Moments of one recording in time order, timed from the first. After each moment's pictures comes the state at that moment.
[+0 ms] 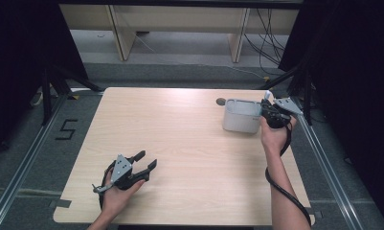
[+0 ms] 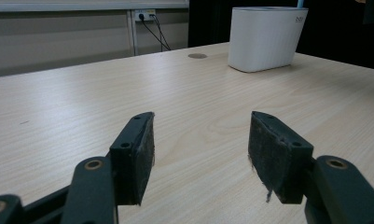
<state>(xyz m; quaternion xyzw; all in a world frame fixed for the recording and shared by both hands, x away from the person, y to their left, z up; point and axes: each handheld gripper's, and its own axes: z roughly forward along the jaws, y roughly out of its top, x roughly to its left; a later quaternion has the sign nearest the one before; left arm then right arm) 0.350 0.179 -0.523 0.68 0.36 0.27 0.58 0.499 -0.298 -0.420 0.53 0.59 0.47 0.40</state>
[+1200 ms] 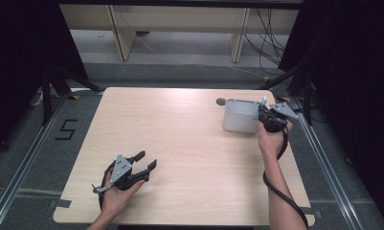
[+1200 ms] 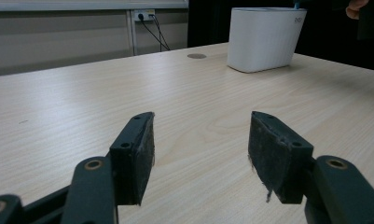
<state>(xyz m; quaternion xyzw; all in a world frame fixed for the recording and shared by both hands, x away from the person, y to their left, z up) 0.351 0.179 -0.524 0.68 0.35 0.27 0.59 0.499 -0.295 -0.441 0.54 0.60 0.45 0.38</state>
